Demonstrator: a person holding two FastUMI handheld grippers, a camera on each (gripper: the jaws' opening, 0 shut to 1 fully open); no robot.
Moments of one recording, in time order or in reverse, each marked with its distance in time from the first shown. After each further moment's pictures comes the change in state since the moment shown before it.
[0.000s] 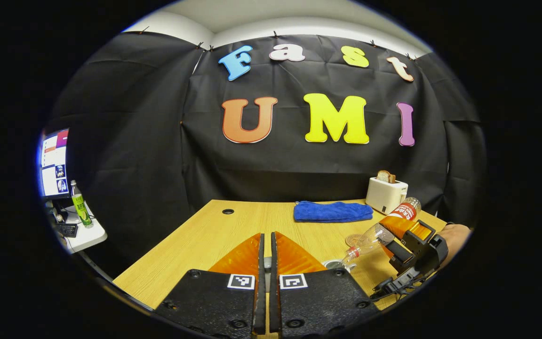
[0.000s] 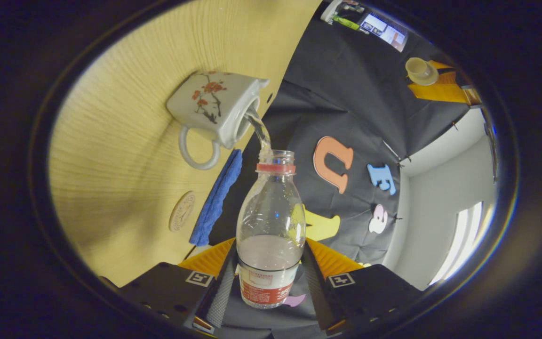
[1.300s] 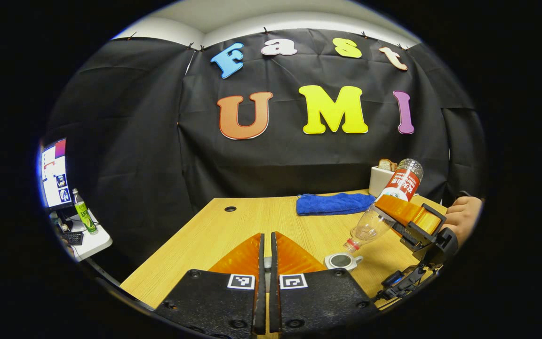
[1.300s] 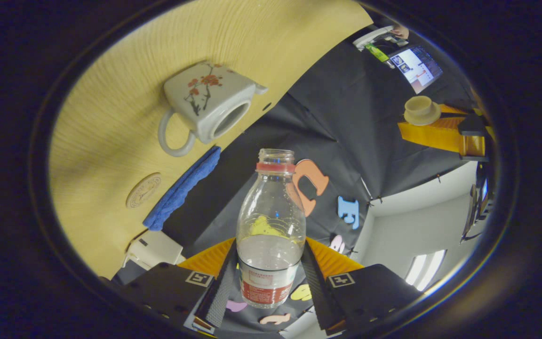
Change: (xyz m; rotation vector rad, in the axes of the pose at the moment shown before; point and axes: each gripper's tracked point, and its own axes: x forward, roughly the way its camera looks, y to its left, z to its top) left arm 0.004 -0.002 -0.010 0.066 0.034 0.012; right arm 0.004 -0.048 0.017 -0.258 -0.082 -0.179
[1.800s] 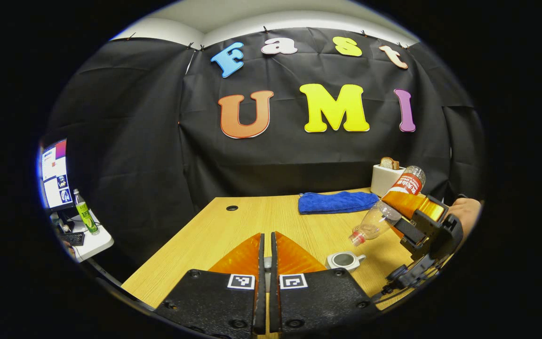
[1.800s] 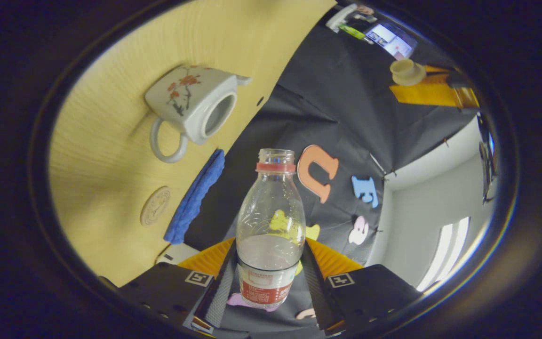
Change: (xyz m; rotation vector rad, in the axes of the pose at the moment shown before) left arm 0.001 0.003 -0.002 0.003 0.004 0.010; right arm 0.004 0.026 -0.014 0.301 0.059 0.105
